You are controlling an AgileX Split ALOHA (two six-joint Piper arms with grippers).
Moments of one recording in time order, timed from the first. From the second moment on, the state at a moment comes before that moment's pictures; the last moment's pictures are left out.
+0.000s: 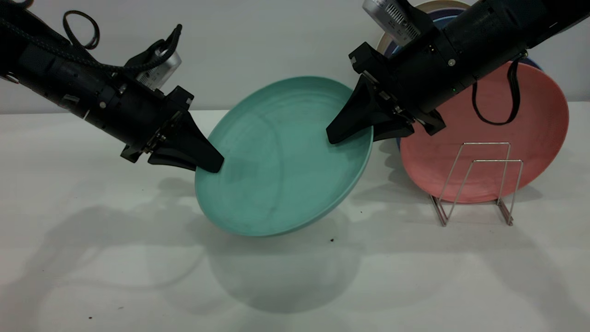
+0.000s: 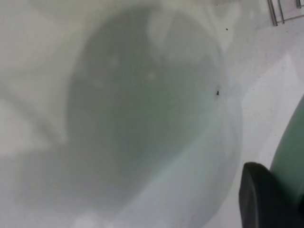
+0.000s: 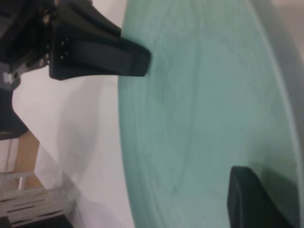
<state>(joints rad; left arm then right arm) -0.06 2.22 -1.30 -1.10 0.82 1.00 0.27 2.11 -1.30 1.21 0.82 -0.89</state>
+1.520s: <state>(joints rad) 0.03 2.08 -1.30 -1.07 1.06 1.02 0.10 1.69 -1.30 0.60 0.73 -1.63</state>
